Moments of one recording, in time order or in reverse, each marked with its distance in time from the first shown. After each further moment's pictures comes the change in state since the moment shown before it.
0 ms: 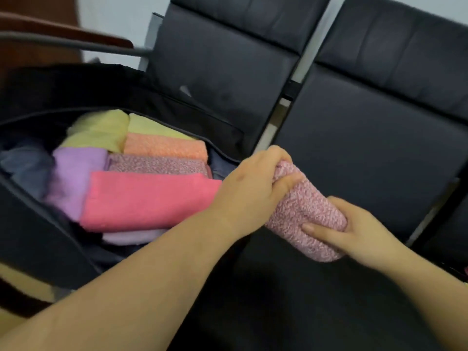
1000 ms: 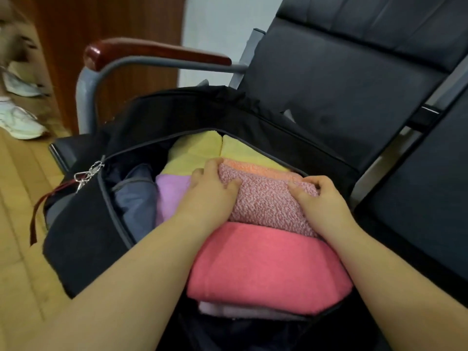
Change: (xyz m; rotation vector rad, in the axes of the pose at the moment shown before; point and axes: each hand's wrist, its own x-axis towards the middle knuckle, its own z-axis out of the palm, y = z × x) left_hand -0.005 -0.153 -0.134 0.156 0.273 -0.799; right_hand 0.188 -0.128 0.151 0.166 0.094 0.020
